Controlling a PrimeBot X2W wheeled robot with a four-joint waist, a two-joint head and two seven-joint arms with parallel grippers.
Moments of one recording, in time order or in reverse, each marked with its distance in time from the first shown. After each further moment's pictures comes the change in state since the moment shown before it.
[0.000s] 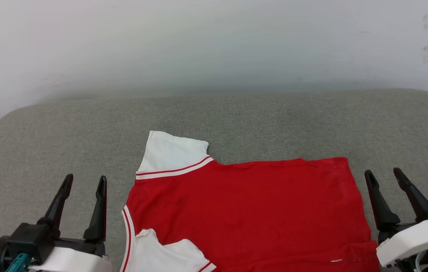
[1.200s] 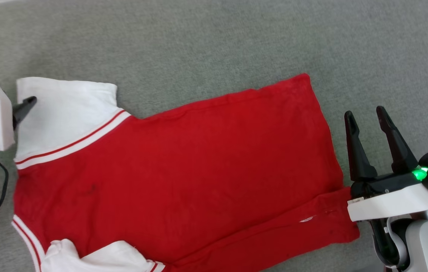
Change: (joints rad) left arm -0.784 0.349 -0.120 0.400 -0.305 -0.269 0.970; right arm -0.212 0.095 0.093 0.043 -0.074 0.000 -0.261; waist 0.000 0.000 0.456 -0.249
